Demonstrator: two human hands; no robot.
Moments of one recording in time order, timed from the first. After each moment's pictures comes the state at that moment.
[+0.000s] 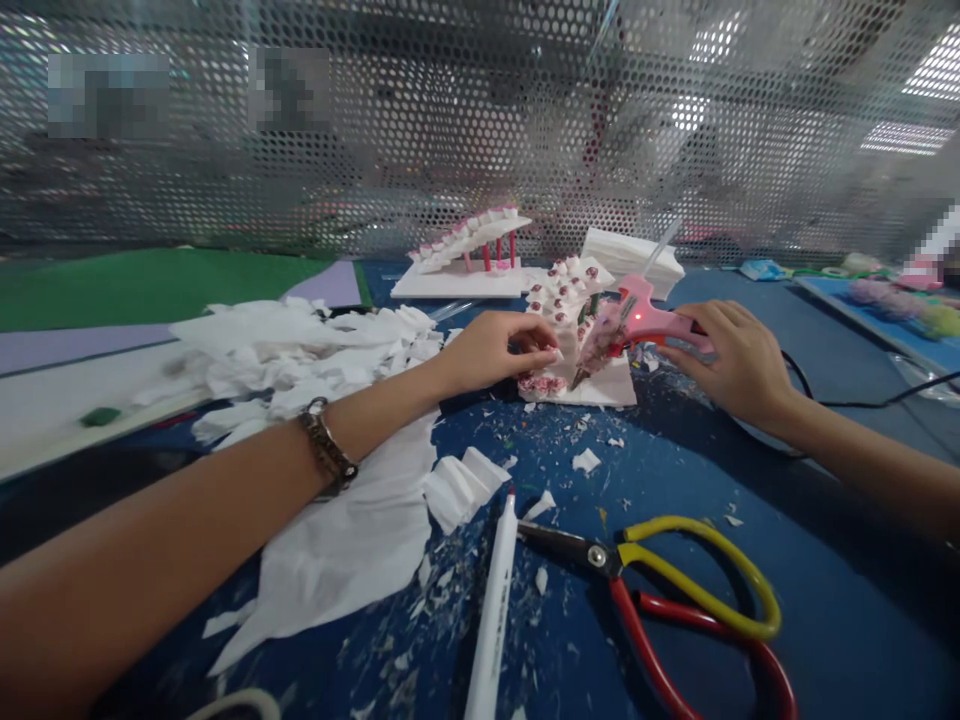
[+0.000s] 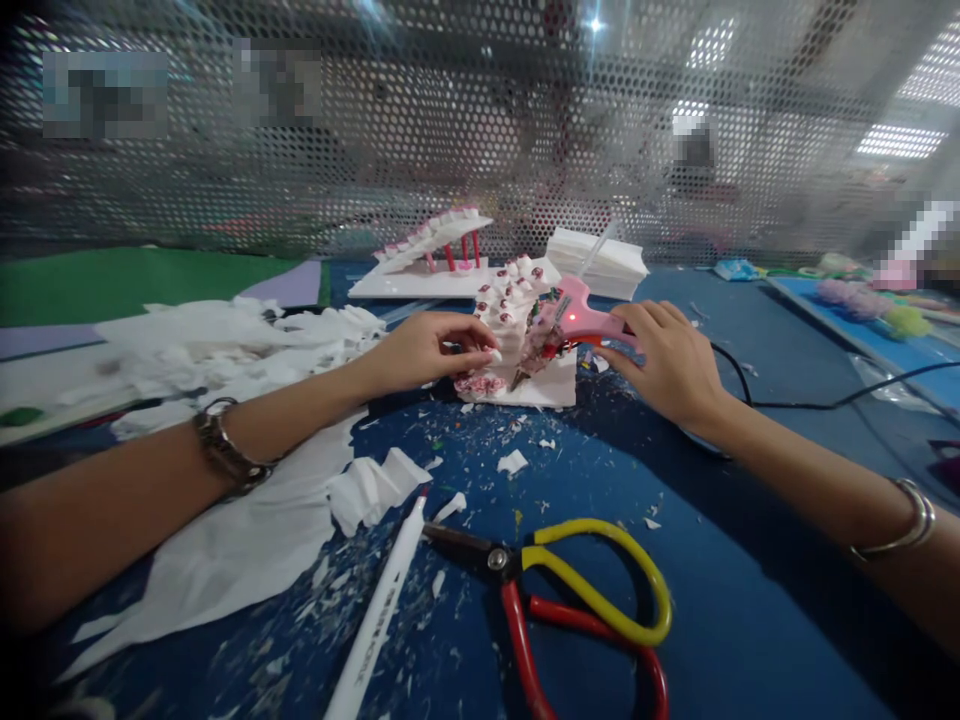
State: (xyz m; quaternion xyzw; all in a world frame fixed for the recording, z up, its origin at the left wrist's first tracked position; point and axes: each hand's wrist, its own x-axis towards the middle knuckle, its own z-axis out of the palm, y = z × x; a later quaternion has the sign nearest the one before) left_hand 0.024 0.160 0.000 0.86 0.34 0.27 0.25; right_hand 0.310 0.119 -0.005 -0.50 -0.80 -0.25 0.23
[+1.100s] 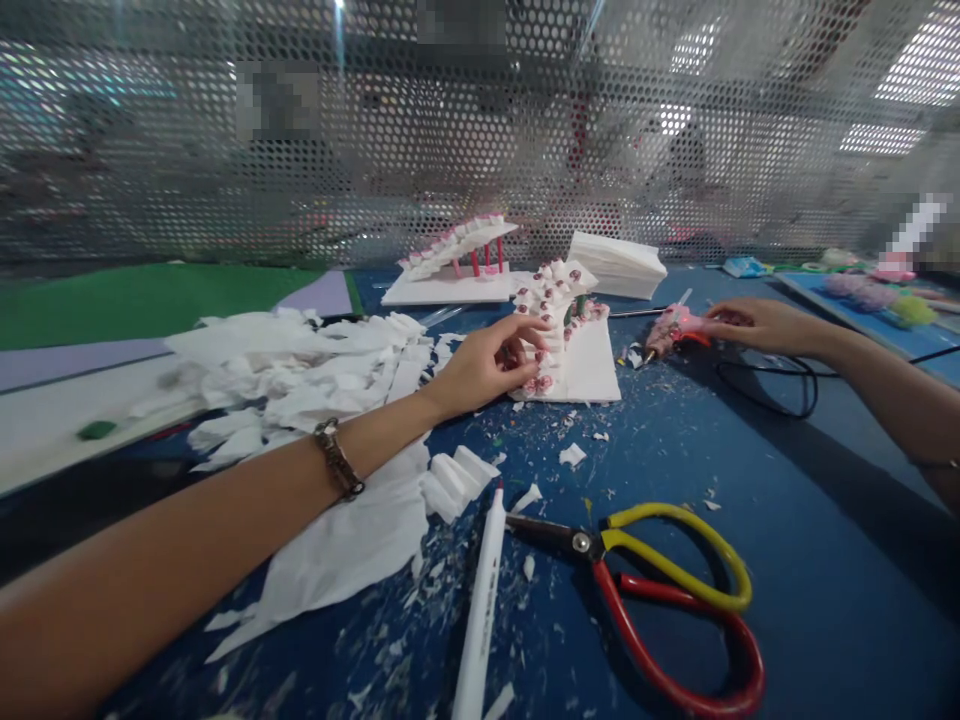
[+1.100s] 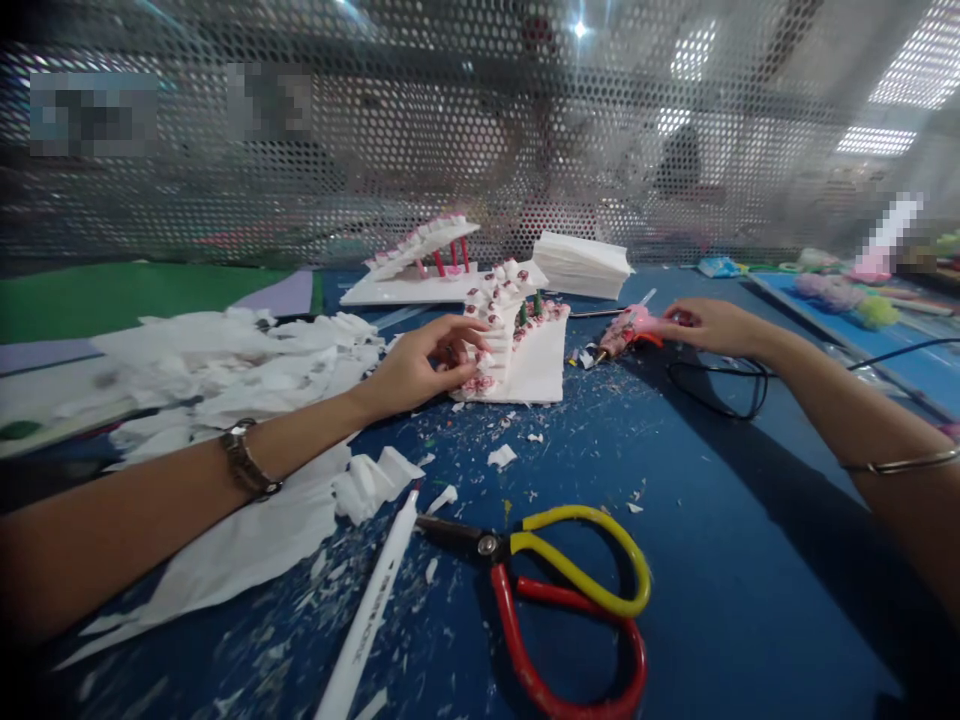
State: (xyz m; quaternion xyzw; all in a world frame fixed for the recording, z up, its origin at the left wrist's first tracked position) left_hand 0.028 0.145 -0.014 0.85 0.32 0.35 0.25; right_hand 0.407 0.165 0.019 -0.64 -0.77 0.03 0.05
